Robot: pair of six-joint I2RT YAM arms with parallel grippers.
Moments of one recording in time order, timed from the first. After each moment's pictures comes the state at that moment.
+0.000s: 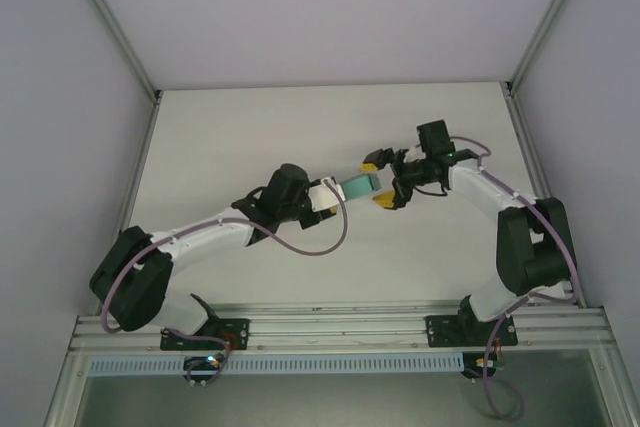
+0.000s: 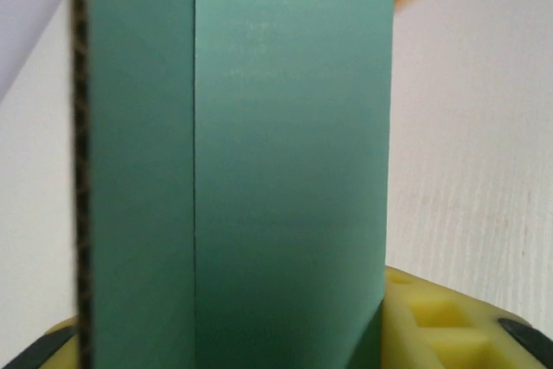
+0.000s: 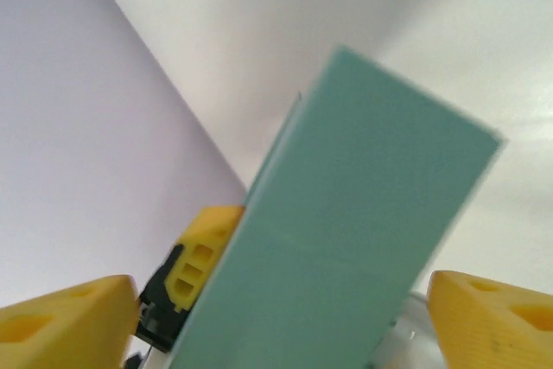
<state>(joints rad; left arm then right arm) -0.81 1.44 0.81 -0.02 0.16 0.53 0.17 1.57 1.06 -0.48 -0.85 1.07</state>
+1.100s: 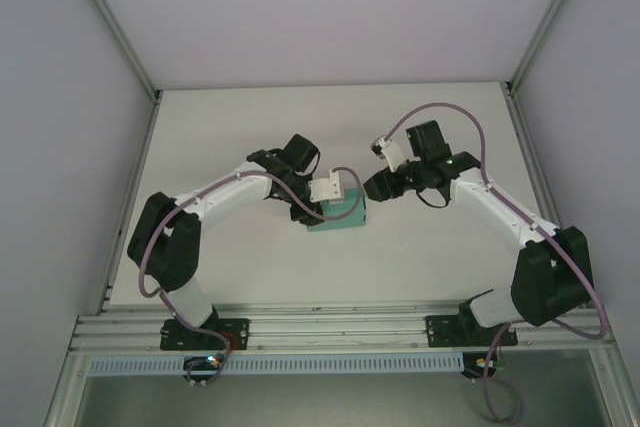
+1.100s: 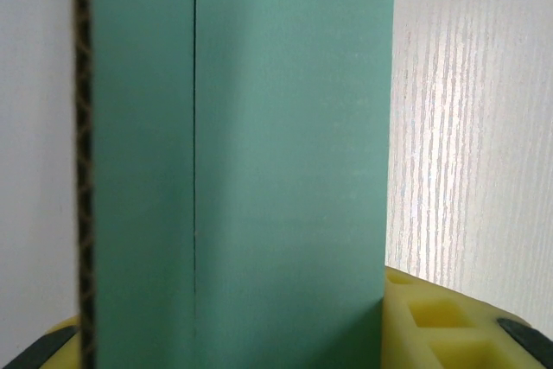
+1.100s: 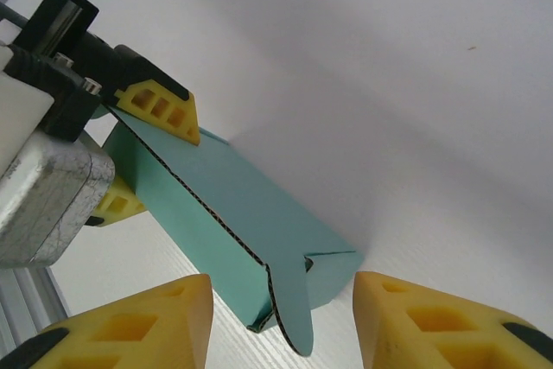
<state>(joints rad) -0.71 1.71 1.25 -0.76 0.34 0.71 0.33 1.43 1.07 -0.57 -0.52 -0.11</state>
